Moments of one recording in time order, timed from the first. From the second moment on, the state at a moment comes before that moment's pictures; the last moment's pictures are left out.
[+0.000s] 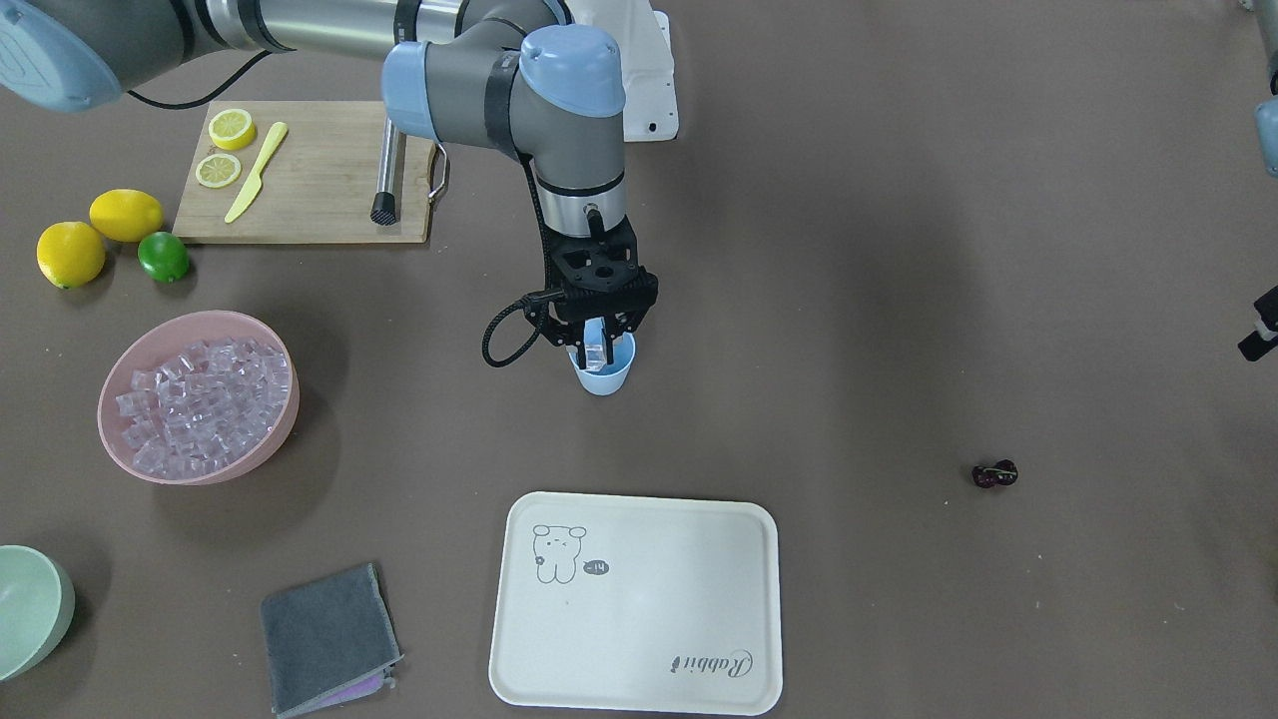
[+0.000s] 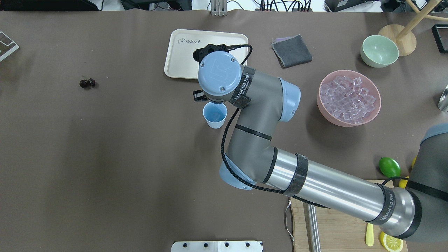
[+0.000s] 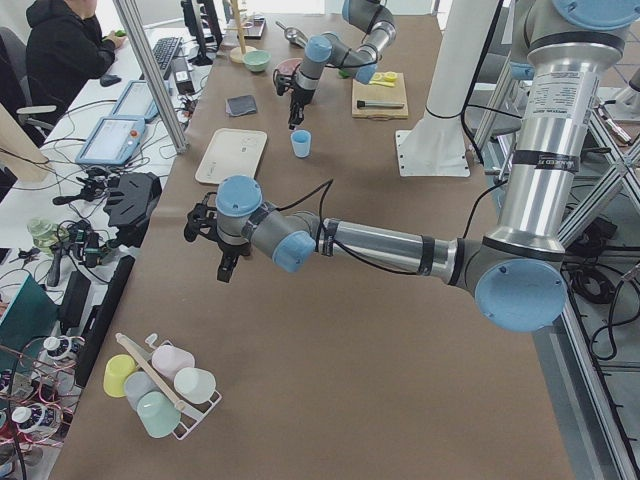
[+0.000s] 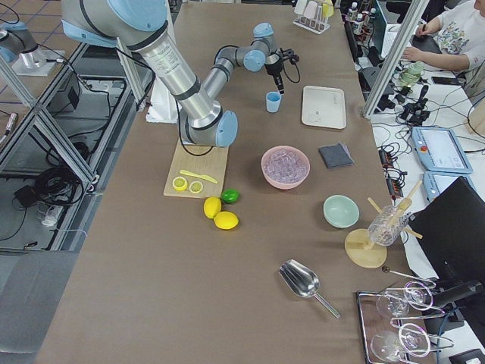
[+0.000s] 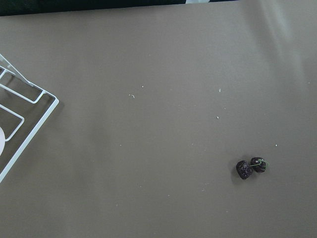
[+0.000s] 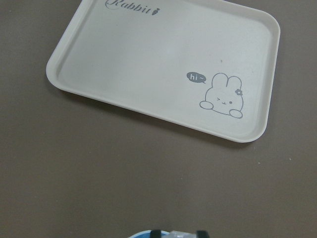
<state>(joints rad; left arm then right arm) -1.42 -1.72 -1.57 -2.04 -2.39 -0.39 0.53 -0.68 1.50 -1.53 1.60 1.00</state>
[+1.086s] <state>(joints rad) -1.25 -1.84 -1.54 -2.04 -2.34 -0.51 0.68 -0.76 1.59 -1.53 1.78 0.88</state>
